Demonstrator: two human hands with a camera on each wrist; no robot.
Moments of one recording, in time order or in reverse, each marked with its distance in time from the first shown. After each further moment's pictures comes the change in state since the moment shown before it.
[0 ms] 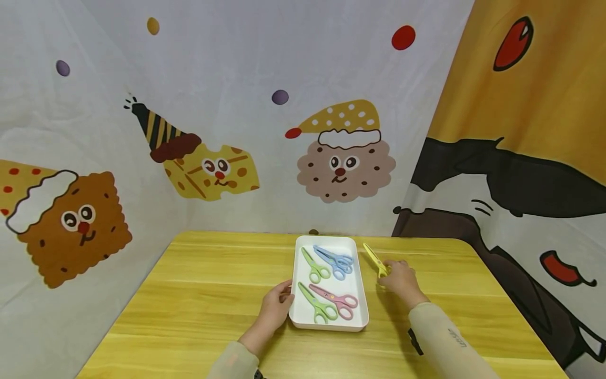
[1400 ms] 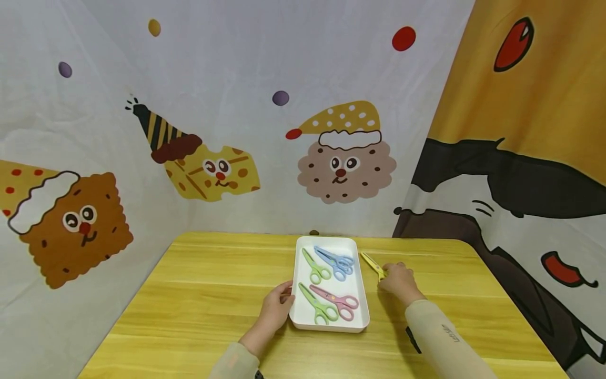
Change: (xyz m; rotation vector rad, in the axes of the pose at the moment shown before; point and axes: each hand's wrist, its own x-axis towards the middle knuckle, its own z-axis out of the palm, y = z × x) left_hand 0.002 -0.003 0.001 0.009 -0.001 0.013; right_hand 0.001 -0.006 0.003 -0.078 -0.029 0.022
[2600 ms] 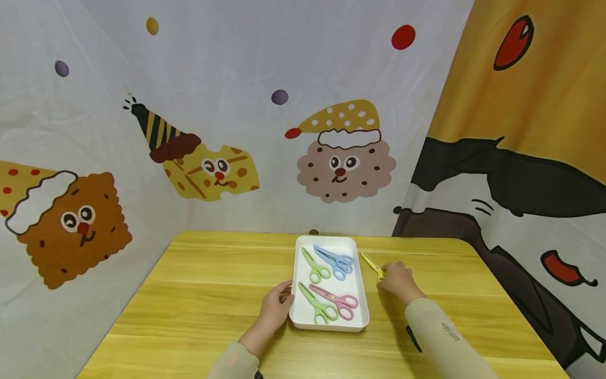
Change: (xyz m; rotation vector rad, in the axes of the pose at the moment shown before) left_hand 0.000 0.000 0.000 0.004 -0.002 -0.002; right_hand 0.003 0.001 0.002 -0.020 -0.062 0.009
